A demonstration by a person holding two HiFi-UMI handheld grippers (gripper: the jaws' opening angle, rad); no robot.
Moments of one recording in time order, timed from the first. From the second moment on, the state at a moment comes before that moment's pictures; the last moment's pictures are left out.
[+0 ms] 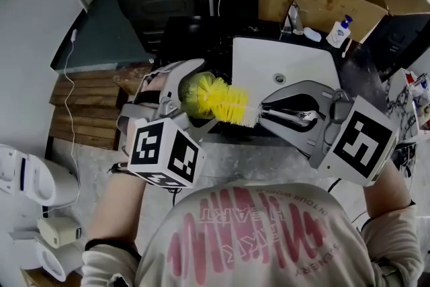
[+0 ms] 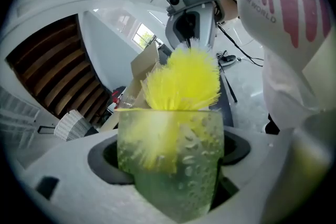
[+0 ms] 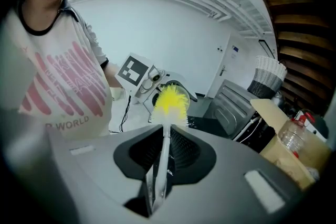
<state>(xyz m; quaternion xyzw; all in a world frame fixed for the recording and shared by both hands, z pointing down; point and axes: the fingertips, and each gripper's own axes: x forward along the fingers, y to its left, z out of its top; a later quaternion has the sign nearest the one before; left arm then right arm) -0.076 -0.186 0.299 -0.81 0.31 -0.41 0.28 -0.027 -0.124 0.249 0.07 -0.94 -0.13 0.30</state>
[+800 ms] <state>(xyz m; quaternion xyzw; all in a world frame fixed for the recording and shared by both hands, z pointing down) -0.046 -0.183 0.304 -0.78 0.26 -0.46 0.33 -0.037 -0.124 0.254 0.08 -0.92 -0.16 0.34</state>
